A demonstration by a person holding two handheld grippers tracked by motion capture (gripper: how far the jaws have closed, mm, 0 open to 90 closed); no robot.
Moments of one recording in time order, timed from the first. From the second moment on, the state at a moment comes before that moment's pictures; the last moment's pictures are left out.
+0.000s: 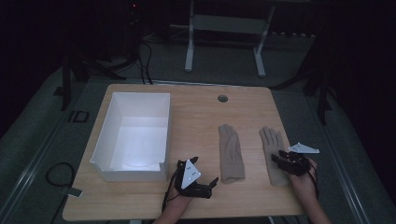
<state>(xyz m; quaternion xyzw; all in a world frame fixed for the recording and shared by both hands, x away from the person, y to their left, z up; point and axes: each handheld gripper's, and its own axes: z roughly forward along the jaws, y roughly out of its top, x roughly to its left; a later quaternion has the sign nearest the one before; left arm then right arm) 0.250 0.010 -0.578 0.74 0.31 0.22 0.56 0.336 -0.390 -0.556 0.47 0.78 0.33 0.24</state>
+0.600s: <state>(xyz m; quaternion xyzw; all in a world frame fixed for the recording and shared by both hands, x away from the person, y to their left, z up) 0.250 0.010 -0.578 0.73 0.31 0.22 0.56 0.335 -0.365 -0.491 0.50 0.73 0.37 0.28</state>
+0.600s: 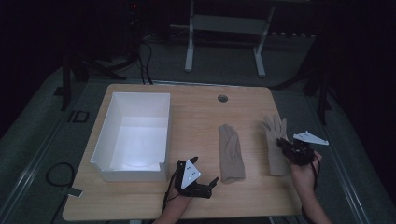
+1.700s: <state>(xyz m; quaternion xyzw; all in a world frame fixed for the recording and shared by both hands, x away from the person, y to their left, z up) 0.250 0.009 -0.578 0.74 0.31 0.21 0.56 0.339 -0.217 -0.514 0.50 0.73 0.39 0.26</state>
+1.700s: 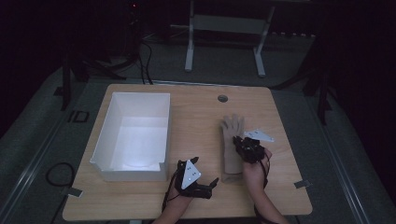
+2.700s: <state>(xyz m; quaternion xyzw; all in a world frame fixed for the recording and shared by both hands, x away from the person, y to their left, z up) 0.256 0.005 -0.576 0.75 0.28 0.18 0.57 0.351 -0.247 -0.496 0.45 0.78 0.40 0.20</state>
